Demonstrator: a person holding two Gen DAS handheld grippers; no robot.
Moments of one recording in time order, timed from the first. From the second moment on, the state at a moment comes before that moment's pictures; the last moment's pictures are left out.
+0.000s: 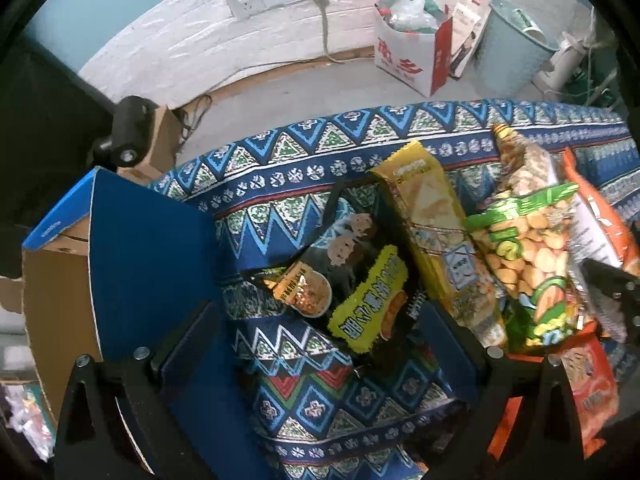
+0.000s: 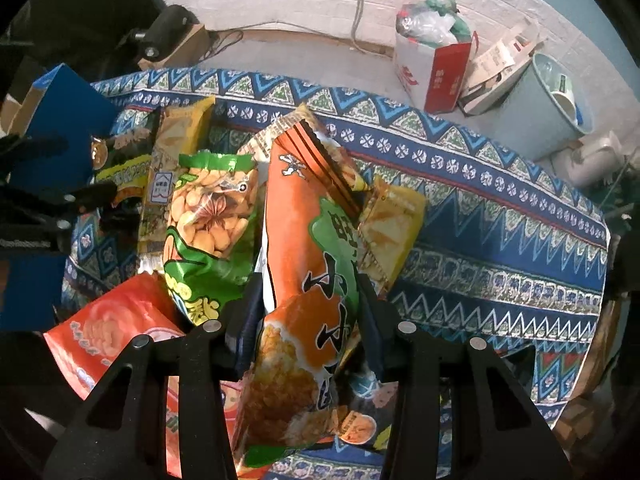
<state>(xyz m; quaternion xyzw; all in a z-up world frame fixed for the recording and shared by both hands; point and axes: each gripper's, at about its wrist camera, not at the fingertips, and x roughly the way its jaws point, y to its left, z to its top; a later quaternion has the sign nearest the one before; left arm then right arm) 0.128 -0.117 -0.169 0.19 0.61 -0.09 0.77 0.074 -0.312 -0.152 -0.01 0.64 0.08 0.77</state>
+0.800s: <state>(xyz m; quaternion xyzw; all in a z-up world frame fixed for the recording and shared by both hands) 0.134 -0.114 -0.196 0.08 0.63 -0.11 0.77 0.073 -0.331 -0.151 0.02 0.63 0.08 0.77</state>
